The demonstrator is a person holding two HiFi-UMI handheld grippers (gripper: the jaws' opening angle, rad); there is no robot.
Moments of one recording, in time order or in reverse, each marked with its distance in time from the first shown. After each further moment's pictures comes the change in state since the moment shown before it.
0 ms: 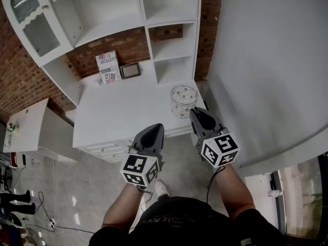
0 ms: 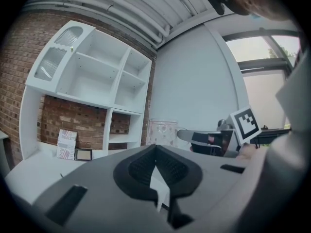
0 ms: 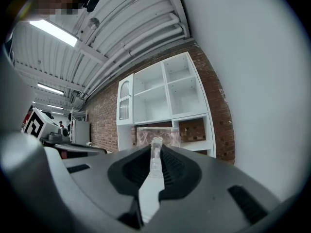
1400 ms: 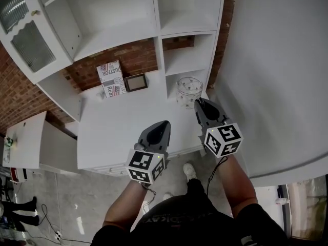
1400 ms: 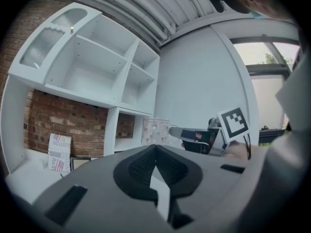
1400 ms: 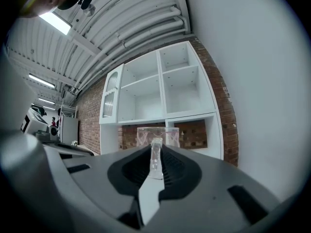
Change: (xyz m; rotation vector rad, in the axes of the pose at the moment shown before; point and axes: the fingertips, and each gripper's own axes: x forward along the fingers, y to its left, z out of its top) left arm 0.086 0.126 0.025 0.006 0.001 -0.066; right arm 0.169 -0.041 0.014 -0.027 -0.010 -0.078
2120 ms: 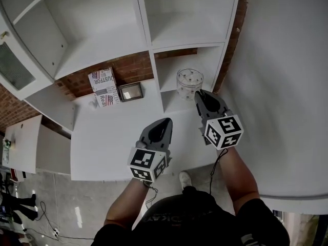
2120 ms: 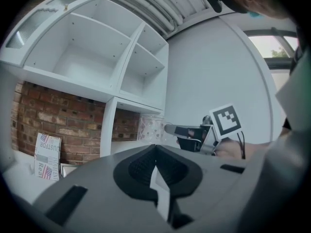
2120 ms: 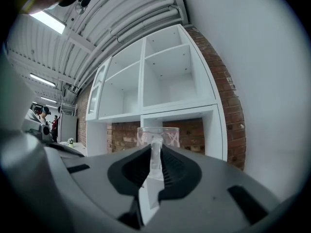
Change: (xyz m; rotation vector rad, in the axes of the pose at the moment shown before) left arm 0.157 0.056 0.009 -0.015 0.004 0.049; right arm 0.135 -0.127 0.001 -0.022 0.010 0.041
